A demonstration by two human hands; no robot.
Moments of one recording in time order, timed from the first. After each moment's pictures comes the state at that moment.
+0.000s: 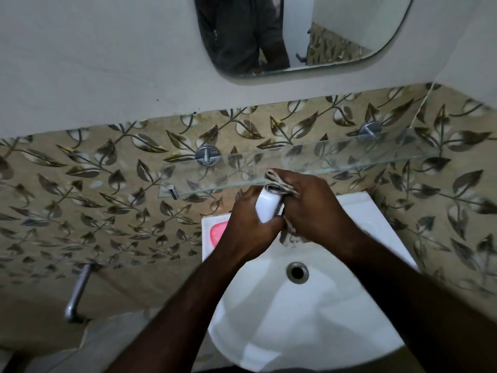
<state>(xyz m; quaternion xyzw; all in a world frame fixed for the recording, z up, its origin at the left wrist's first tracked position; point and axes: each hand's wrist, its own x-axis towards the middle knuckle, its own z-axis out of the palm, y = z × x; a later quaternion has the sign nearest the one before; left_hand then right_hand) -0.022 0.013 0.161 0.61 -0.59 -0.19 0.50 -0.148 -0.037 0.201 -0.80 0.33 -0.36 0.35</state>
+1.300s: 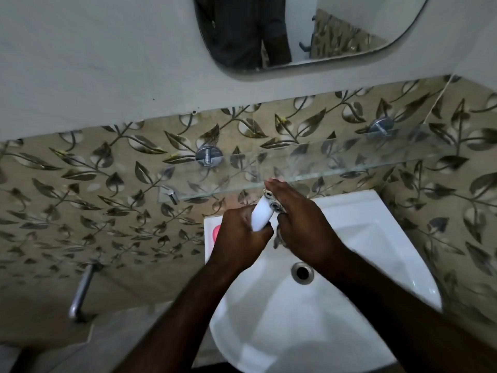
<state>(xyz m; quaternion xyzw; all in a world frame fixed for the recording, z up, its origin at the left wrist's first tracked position) -0.002 0.013 0.142 0.68 -0.53 -0.20 0.46 -0.129 -0.046 0.156 -0.84 0.37 -0.29 0.26</state>
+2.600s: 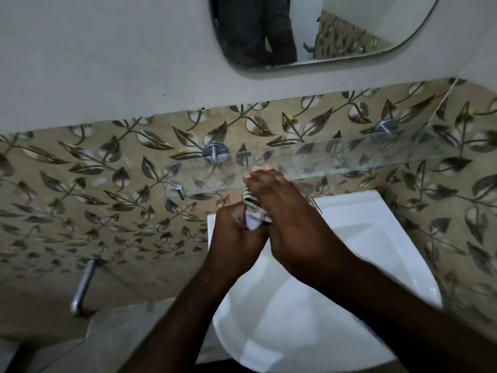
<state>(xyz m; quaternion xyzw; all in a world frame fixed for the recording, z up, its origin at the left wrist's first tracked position) -0.002 0.042 0.176 0.57 -0.55 -0.19 0.58 -0.113 -0.006 0.194 -0.89 0.26 -0.32 0.18</state>
